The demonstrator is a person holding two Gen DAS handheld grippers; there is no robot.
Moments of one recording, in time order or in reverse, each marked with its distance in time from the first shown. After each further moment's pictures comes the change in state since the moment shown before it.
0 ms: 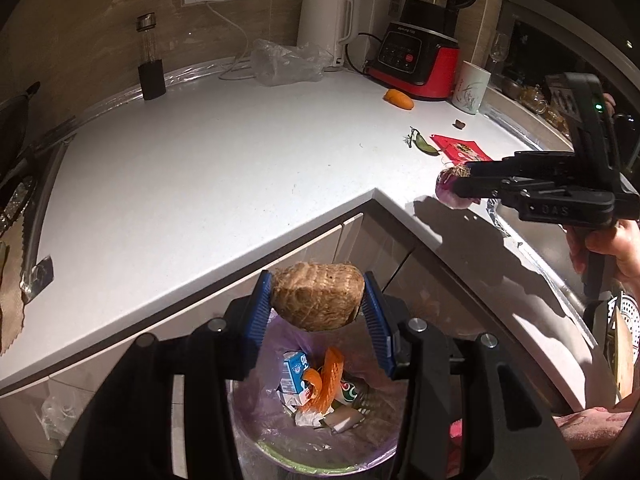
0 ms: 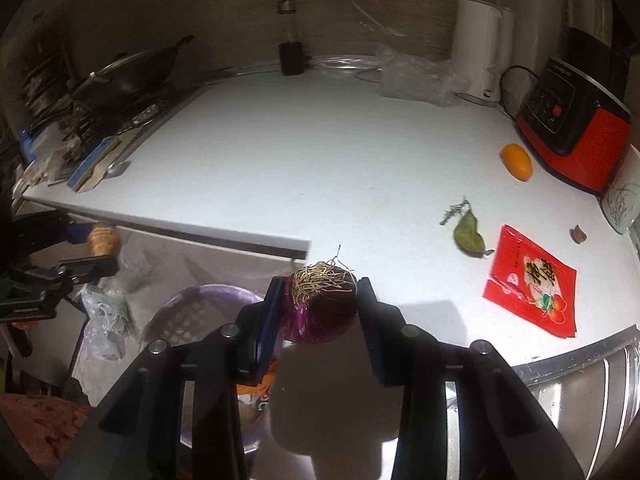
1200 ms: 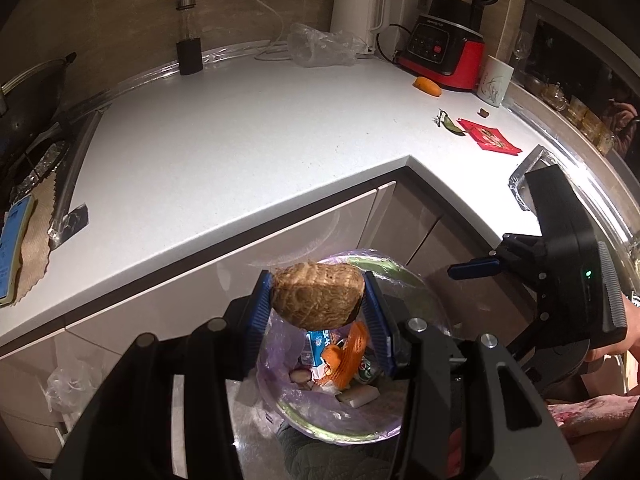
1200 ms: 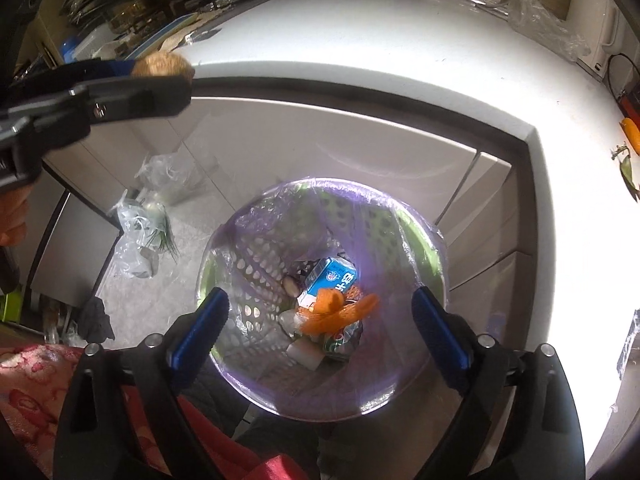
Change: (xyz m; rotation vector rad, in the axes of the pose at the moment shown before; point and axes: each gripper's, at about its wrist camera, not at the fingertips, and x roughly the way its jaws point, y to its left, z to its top) left arm -0.018 0.019 -0.039 -0.051 0.033 0.072; right arm 0.064 0.117 -0.065 -0.127 0.249 0.136
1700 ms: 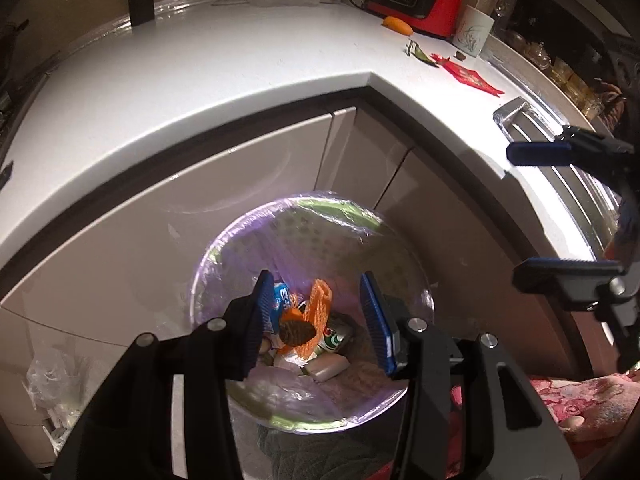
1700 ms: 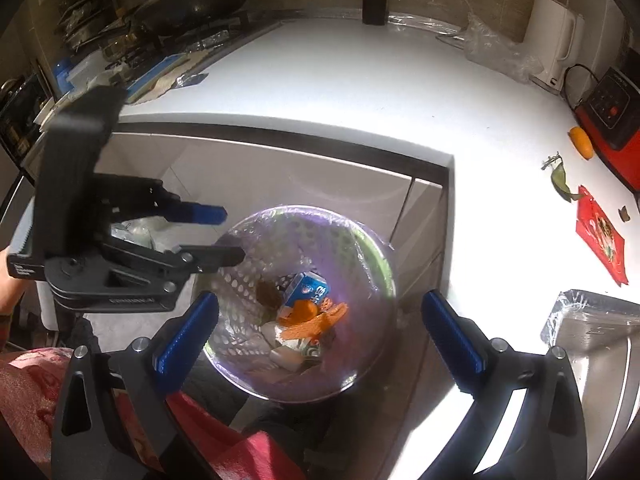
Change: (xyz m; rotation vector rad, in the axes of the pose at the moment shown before) left arm 0.065 -0.027 -0.039 0.028 0.157 -0.131; right arm -0.060 -0.014 -0.006 0.025 -0.096 -0.079
